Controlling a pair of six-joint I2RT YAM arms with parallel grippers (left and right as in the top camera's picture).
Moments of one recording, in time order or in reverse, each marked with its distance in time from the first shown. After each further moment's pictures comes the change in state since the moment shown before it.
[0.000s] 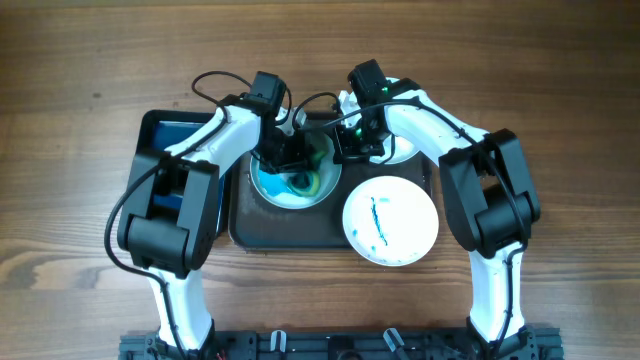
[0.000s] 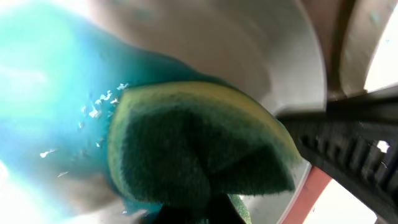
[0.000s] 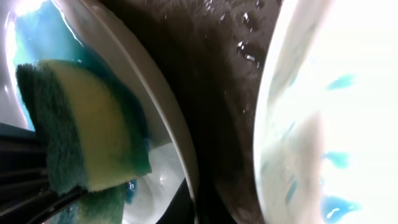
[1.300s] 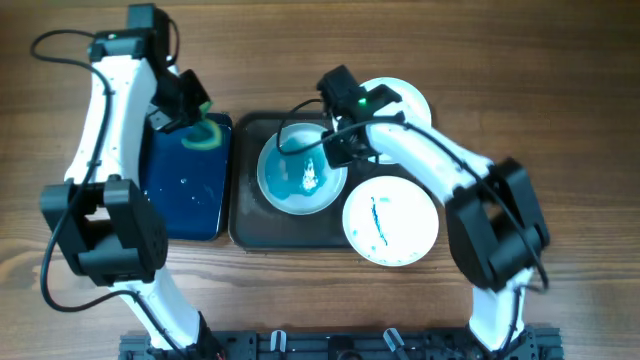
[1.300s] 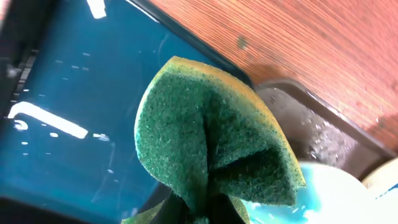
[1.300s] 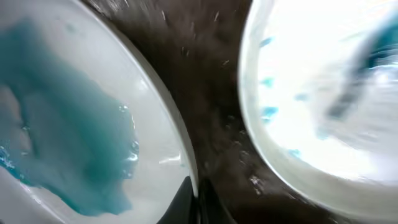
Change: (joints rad) left arm 0.366 -0.081 0.450 -0.542 -0.363 -0.153; right arm 0.171 -0.185 -0.002 -0.104 0.489 0.082
